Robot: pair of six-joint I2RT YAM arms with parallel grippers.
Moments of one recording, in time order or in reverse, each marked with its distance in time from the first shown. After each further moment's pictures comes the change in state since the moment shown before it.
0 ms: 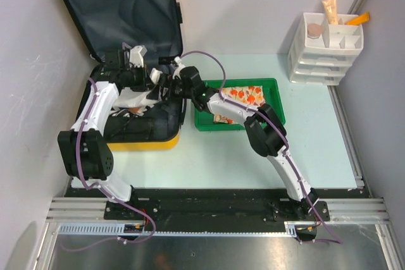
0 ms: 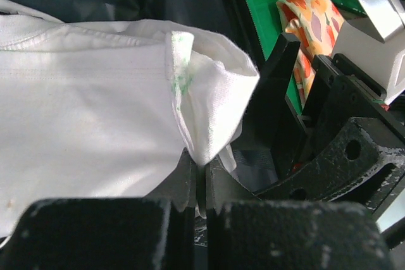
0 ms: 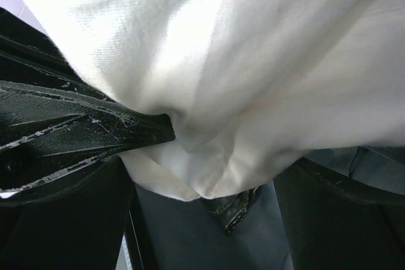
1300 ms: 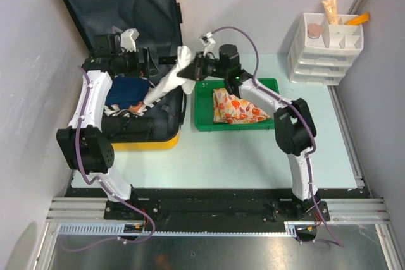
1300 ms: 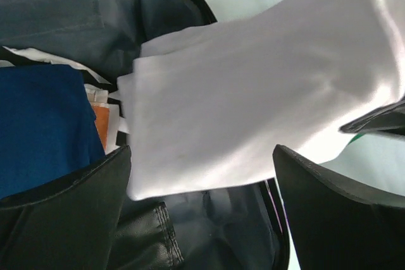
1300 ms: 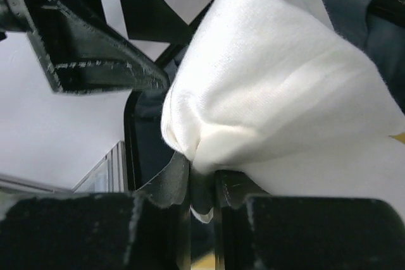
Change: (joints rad) left arm 0.043 0.070 0.251 -0.099 0.048 -0.017; right arm -0.199 -0.224 -0.172 0.158 -0.270 -0.212
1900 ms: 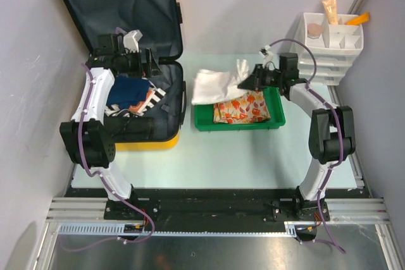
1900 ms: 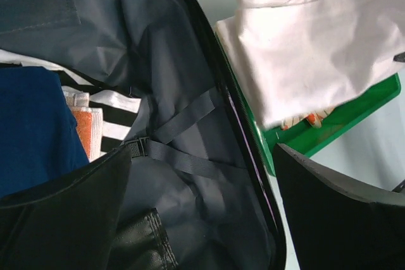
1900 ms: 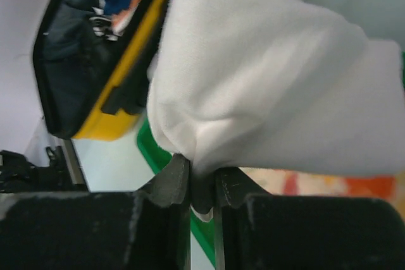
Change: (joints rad) left arm 0.000 0.068 0.028 -0.011 0.067 0.000; right arm -0.432 -0.294 -0.449 -0.281 -0.246 -0.316
